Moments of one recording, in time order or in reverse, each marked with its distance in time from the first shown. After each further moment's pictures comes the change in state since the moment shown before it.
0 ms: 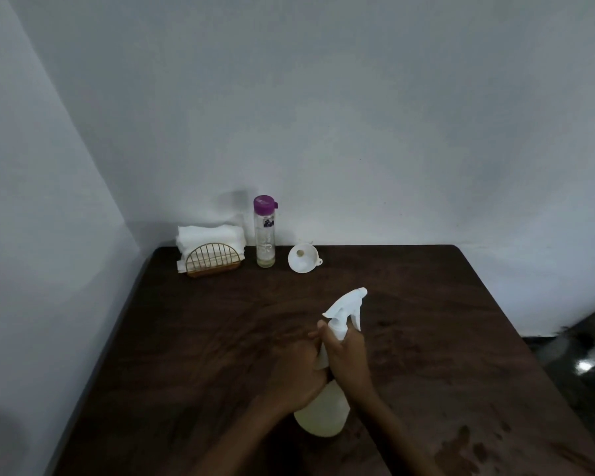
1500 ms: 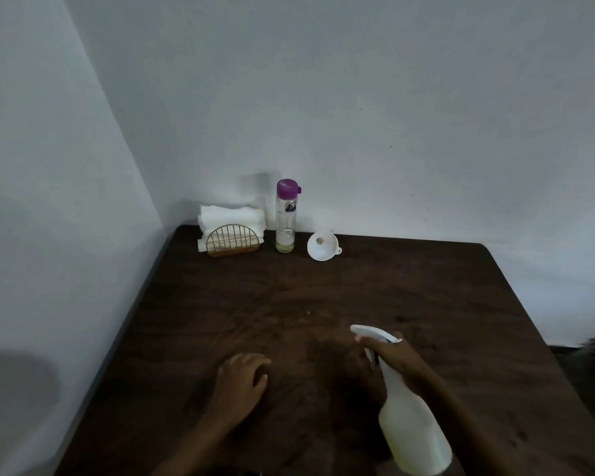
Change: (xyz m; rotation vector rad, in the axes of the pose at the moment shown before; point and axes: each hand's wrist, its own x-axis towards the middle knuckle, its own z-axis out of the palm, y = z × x) left_hand -0.051 -0.145 0.006 0.283 0.026 -0.301; right_hand 0.021 0.007 -0.067 -0.137 -0.473 0.340
